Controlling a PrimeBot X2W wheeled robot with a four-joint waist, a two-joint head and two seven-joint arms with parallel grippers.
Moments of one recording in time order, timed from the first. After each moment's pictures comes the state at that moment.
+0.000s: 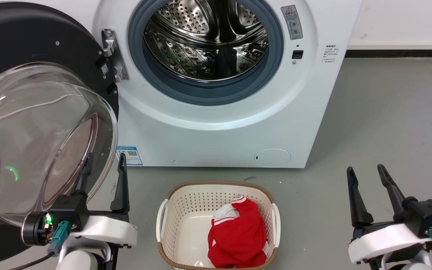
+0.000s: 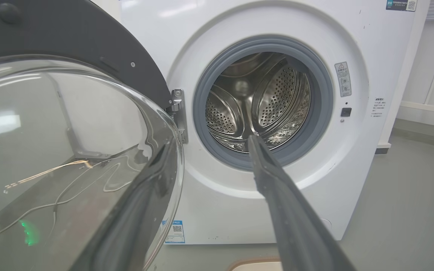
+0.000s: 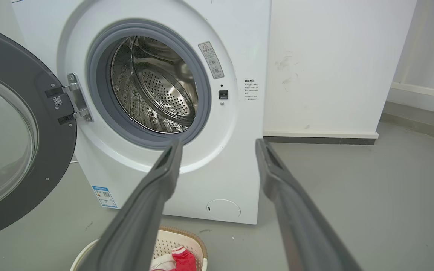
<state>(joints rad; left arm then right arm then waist) -0.10 0.22 -0.13 0.10 -0.23 0.08 -0.26 -0.01 -0.05 -0.01 0.04 0.10 0.13 -0.16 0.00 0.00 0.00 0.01</state>
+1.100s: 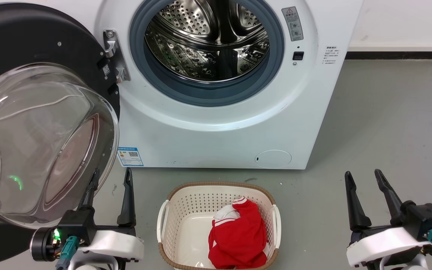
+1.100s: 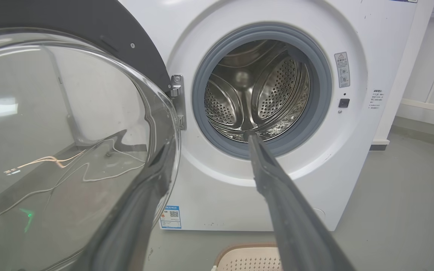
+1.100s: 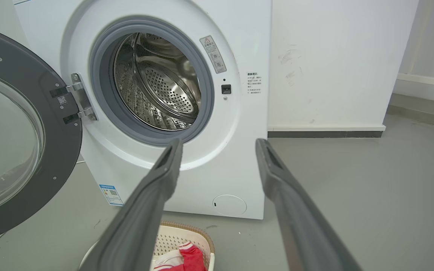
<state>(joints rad) -0.04 0.10 -0.03 0.10 -0.12 0.00 -0.26 0.00 -0.05 0.00 0.06 0.13 0.13 -0.18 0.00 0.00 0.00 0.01</state>
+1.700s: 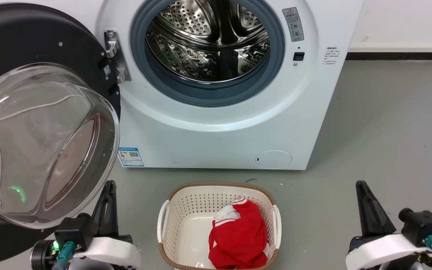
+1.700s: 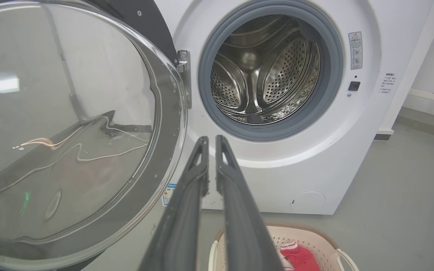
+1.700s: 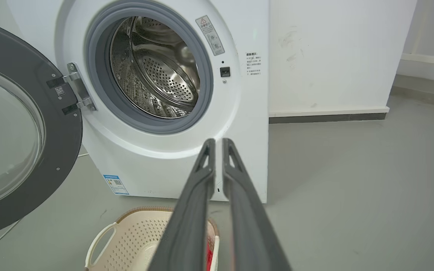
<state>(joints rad) -0.01 0.08 0.00 0.14 -0.12 -0.02 -0.25 0.02 -0.05 0.00 0.10 0.16 0.13 -0.18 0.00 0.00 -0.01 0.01</state>
